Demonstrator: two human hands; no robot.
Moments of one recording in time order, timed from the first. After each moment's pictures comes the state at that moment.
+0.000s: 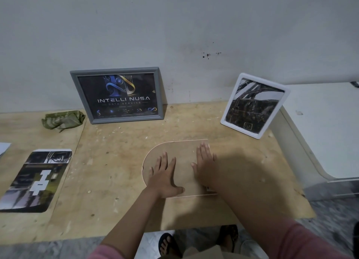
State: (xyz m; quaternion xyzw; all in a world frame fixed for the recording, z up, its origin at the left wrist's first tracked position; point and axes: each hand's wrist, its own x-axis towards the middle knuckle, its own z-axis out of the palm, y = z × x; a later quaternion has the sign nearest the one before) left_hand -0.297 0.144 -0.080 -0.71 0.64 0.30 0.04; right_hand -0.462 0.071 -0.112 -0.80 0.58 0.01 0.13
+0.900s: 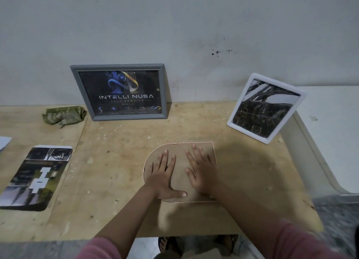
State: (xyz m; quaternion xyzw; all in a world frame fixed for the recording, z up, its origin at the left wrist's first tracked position) left_hand -0.280 0.132 -0.097 -0.69 0.67 0.27 0.08; right_hand -0.460 0.070 -0.126 -0.88 0.47 -0.05 0.09
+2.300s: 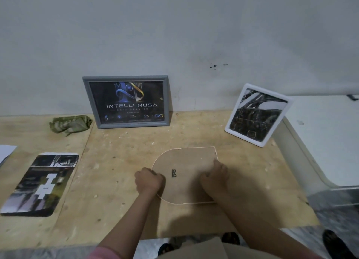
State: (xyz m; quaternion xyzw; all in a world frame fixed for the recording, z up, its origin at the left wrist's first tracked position) left_hand -0.256 0.140 -0.081 -0.89 0.27 0.30 -0.20; right_hand -0.453 0.101 -0.081 -0.61 0.73 -0.14 0.28
